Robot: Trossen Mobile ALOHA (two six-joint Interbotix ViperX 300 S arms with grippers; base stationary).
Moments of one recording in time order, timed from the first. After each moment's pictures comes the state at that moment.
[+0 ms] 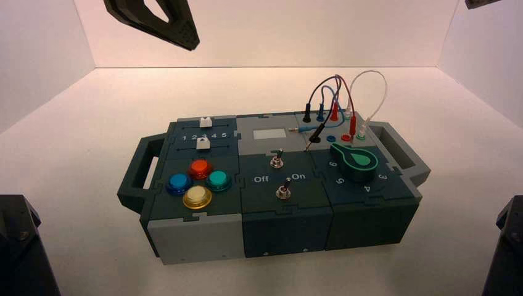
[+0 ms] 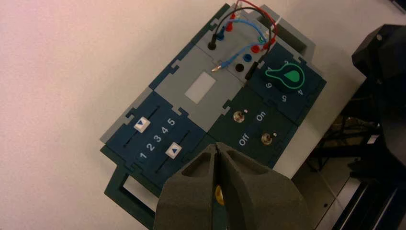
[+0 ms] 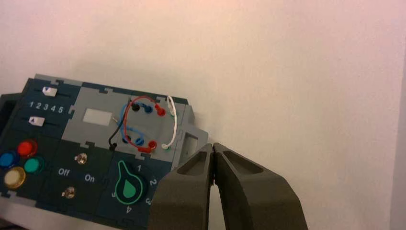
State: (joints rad) left arm -0.87 -0.69 0.98 -0.14 0.67 -0.02; right arm 0.24 -1.02 1.02 0.08 0.87 -0.06
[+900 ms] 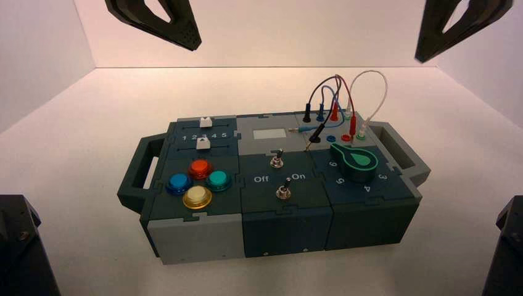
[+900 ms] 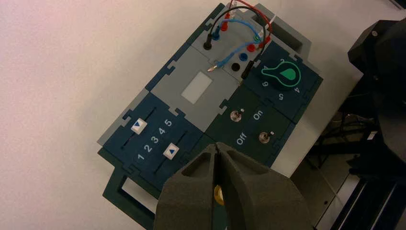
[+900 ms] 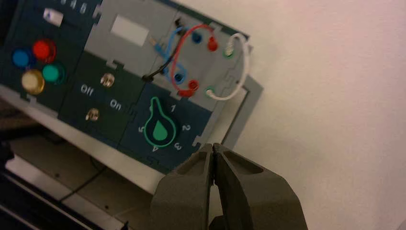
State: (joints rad) left arm -0.88 -0.70 0.98 -0.14 0.67 -0.01; right arm 0.50 -0.67 0.92 0.09 1.03 -0.08
